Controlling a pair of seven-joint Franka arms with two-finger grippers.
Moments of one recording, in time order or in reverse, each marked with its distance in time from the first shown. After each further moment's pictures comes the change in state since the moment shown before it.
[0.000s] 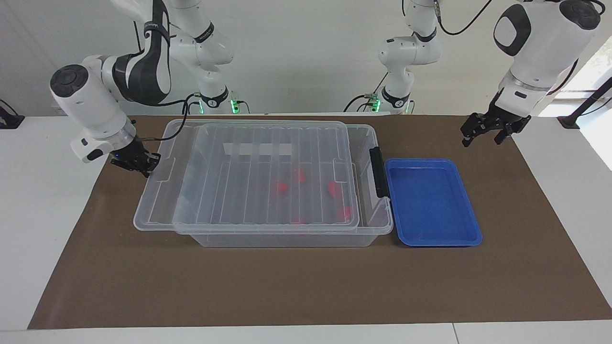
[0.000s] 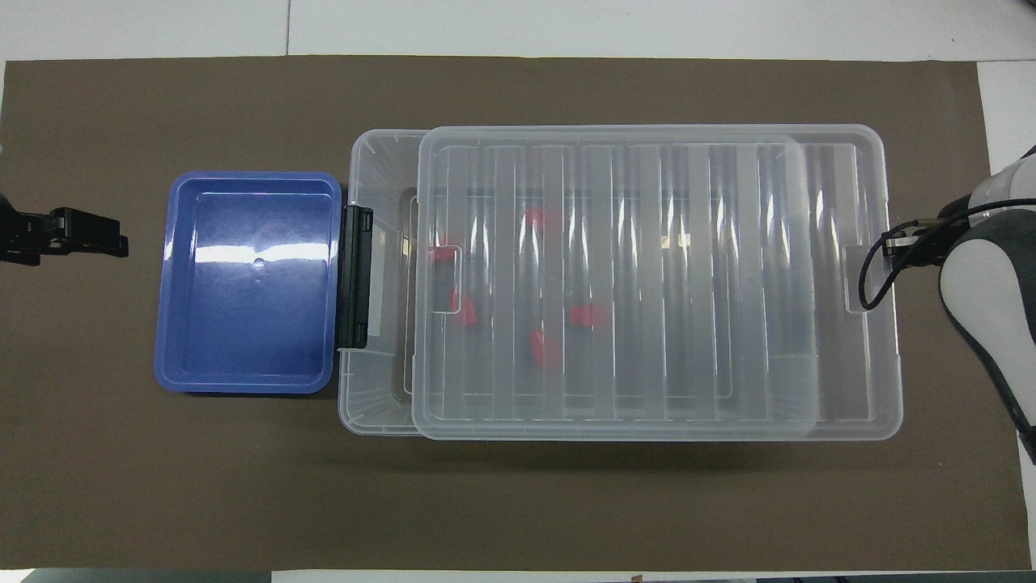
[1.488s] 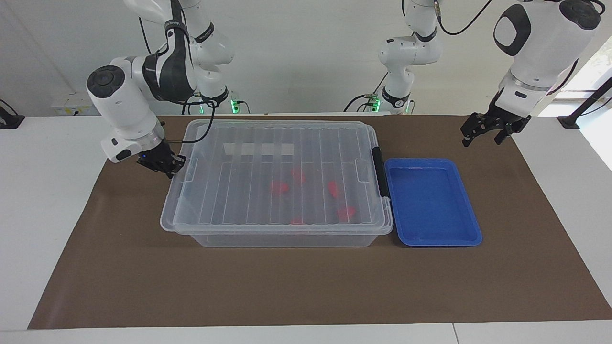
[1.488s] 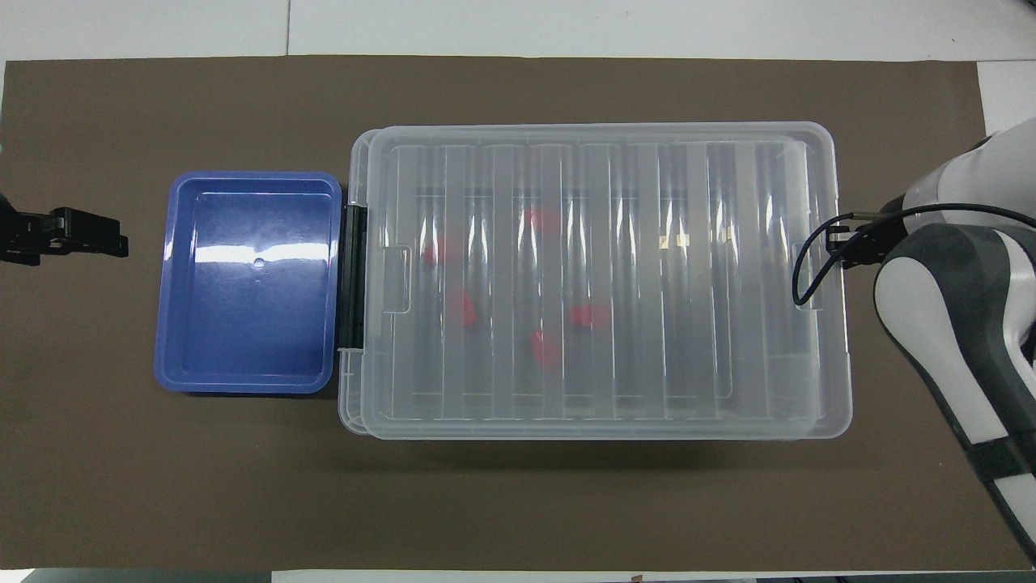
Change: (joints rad) left arm 0.000 0.000 0.000 0.000 0.000 0.000 0.000; right arm 0.000 -0.004 0.103 -0.006 0.000 0.010 0.173
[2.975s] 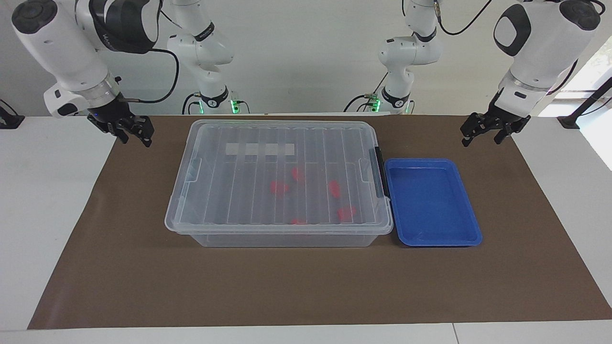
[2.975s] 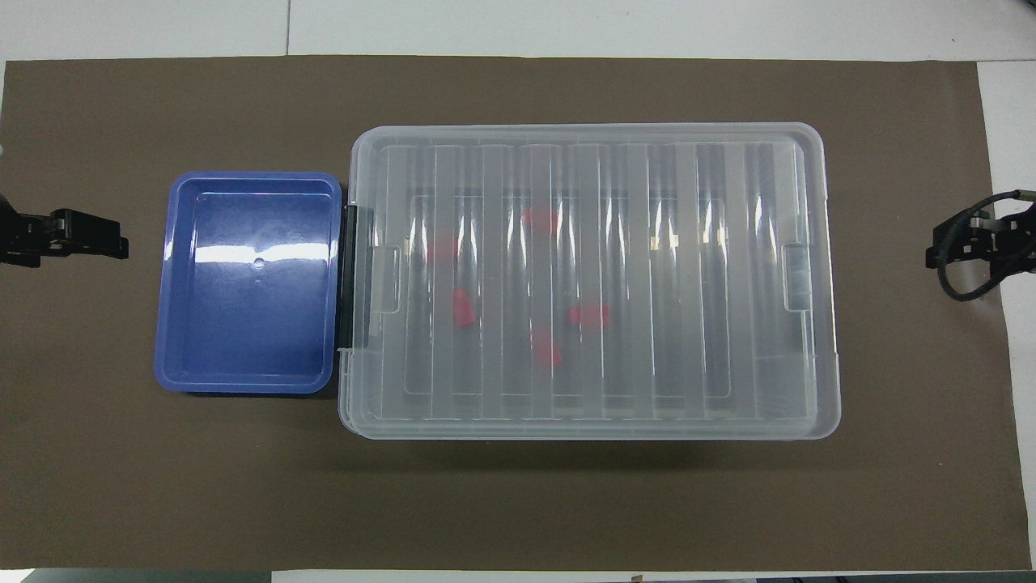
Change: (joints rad) left arm 0.000 0.000 0.000 0.000 0.000 -0.007 0.000; right arm 0.000 -0.074 -0.110 0.230 0.000 -0.324 -0.067
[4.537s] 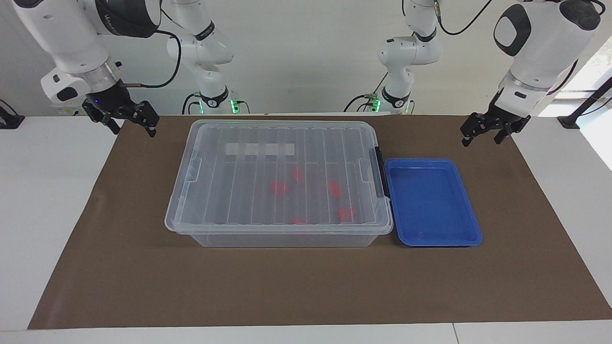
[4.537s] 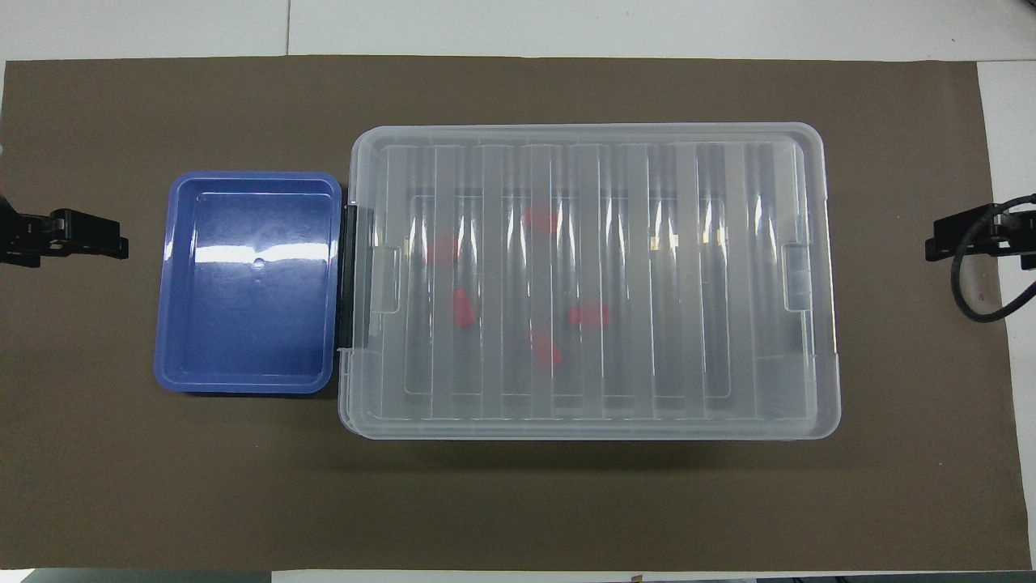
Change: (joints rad) left arm 0.000 0.000 0.000 0.000 0.000 0.000 0.000; right arm 0.040 -0.018 -0.012 0.028 0.000 -0.006 -0.022
